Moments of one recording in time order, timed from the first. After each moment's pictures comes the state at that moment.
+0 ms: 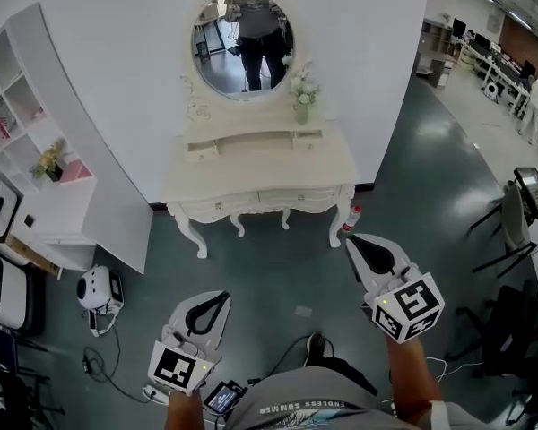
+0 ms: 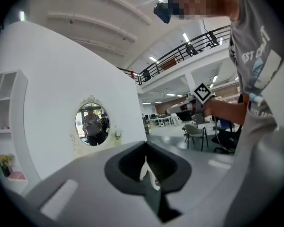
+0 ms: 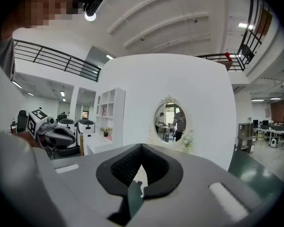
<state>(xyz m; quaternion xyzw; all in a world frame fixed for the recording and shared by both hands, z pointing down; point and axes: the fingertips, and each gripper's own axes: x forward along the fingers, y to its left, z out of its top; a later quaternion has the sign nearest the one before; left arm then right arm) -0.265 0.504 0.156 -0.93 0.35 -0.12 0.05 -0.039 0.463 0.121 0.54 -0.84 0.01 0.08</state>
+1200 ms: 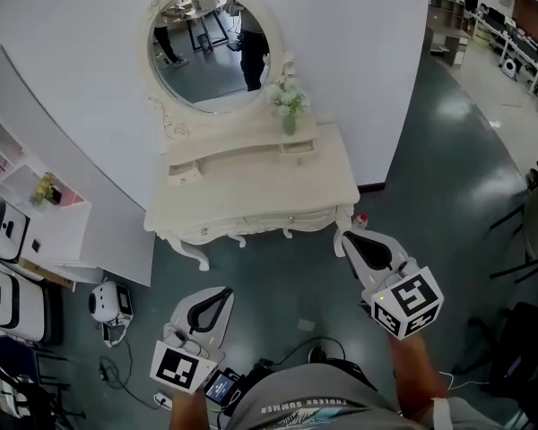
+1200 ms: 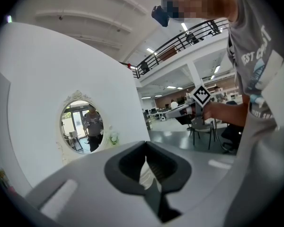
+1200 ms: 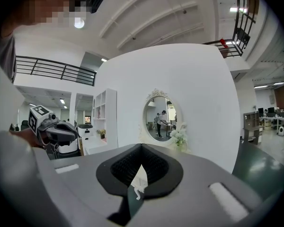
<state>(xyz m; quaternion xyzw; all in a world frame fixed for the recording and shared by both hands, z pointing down) -0.095 0.344 0.153 -0.92 0.35 -0.17 0.07 0.115 0.295 0.155 0.51 -0.86 0.05 0.06</state>
